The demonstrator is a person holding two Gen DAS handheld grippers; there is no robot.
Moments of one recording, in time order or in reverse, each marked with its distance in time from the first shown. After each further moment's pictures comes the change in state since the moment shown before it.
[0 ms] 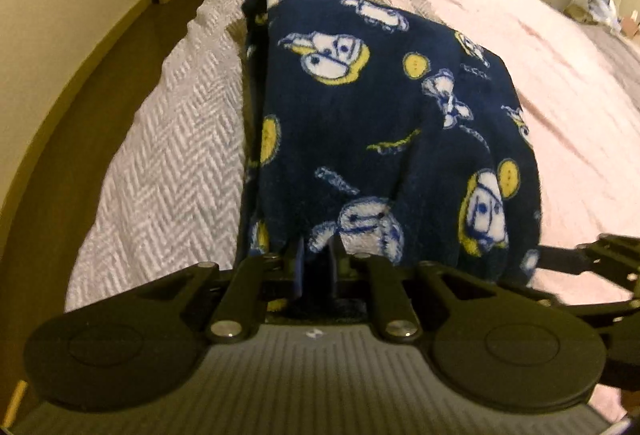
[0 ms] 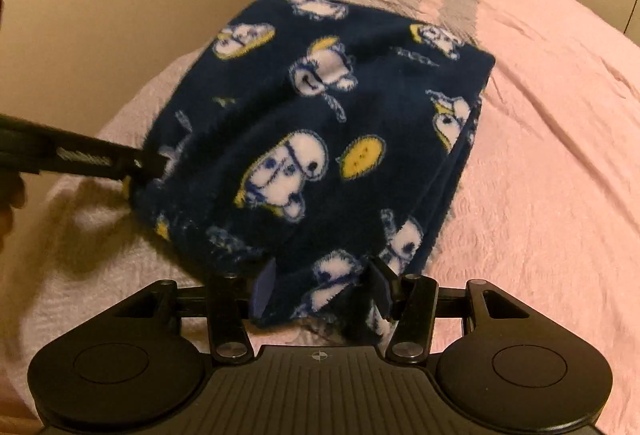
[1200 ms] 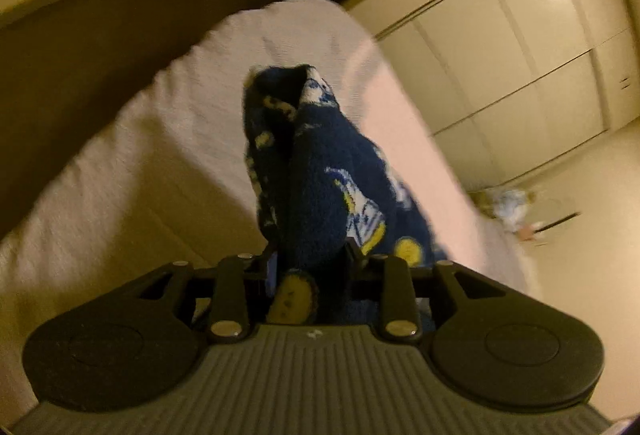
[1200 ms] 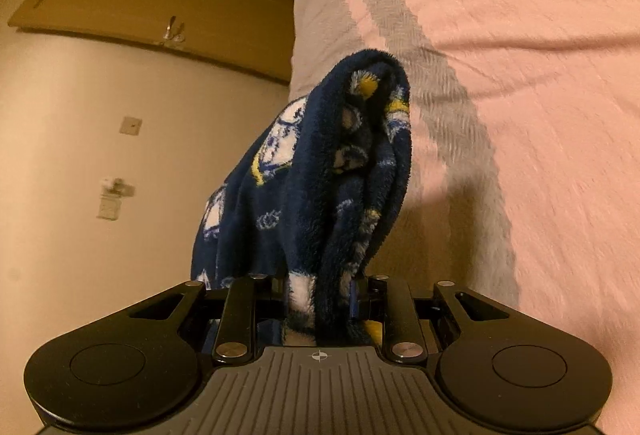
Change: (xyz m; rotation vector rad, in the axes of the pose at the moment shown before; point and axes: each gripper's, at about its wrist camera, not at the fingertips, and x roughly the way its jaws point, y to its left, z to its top) left arm -0.043 0.085 0.067 -0.544 -0.183 -0.370; right arm -0.009 -0.148 0.085 0.805 -0.124 0.514
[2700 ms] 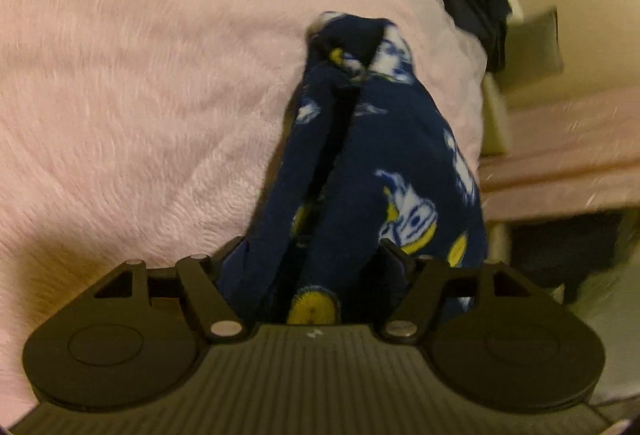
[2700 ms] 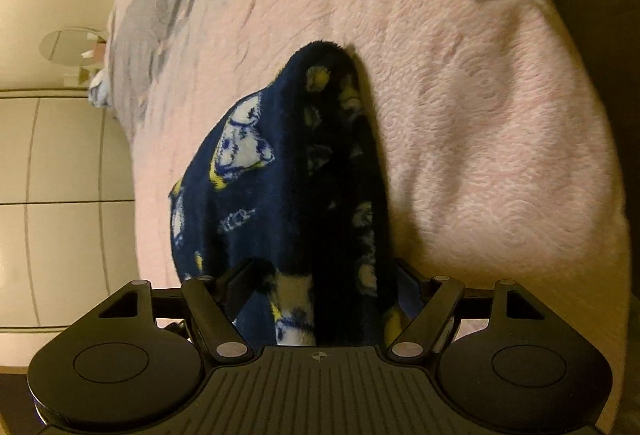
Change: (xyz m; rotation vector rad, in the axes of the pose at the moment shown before) left arm 0.468 -0.442 -0.394 0.833 1.294 -0.391; right arm -0.431 -0.352 -0.169 1.001 -1.021 -0.190
